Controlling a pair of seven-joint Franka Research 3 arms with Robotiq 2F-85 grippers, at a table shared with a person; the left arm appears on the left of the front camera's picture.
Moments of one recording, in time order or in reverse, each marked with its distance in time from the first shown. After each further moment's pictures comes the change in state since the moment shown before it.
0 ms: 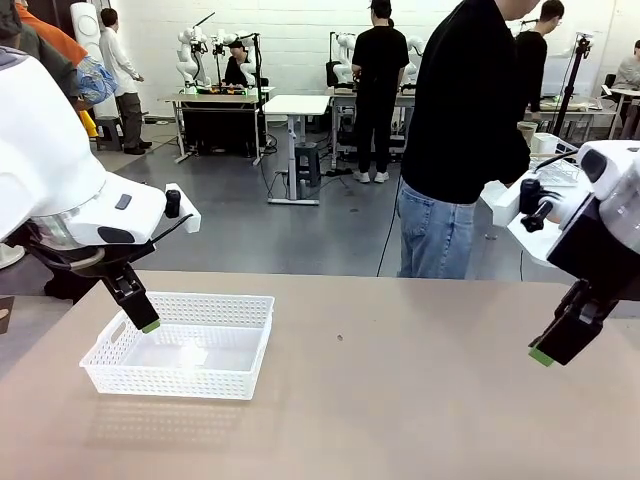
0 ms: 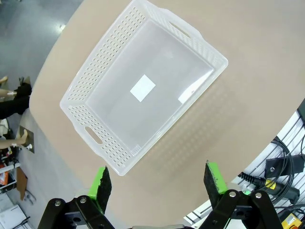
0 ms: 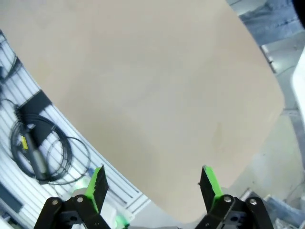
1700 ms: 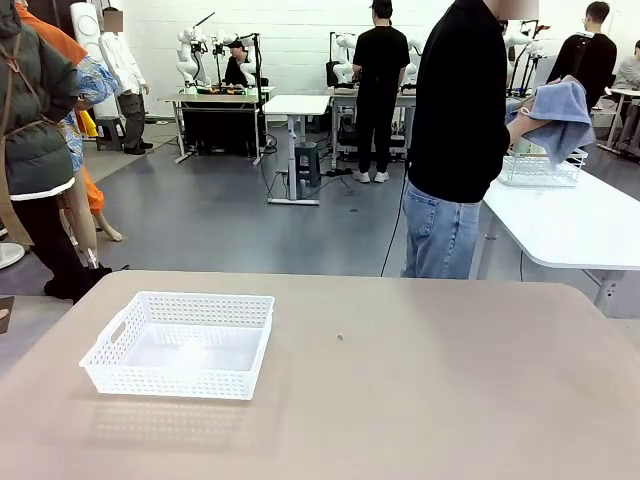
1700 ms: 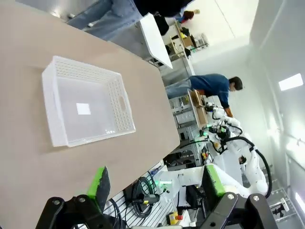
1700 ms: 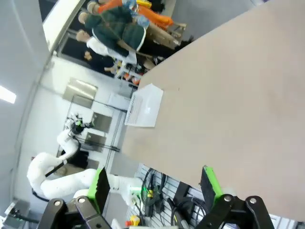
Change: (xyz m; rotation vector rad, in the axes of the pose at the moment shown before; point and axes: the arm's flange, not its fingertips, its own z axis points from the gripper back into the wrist) left arm -0.311 0.217 -0.016 -1.006 -0.676 0.985; right arm -0.323 -0.190 -0.041 0.863 -0.706 -1.034
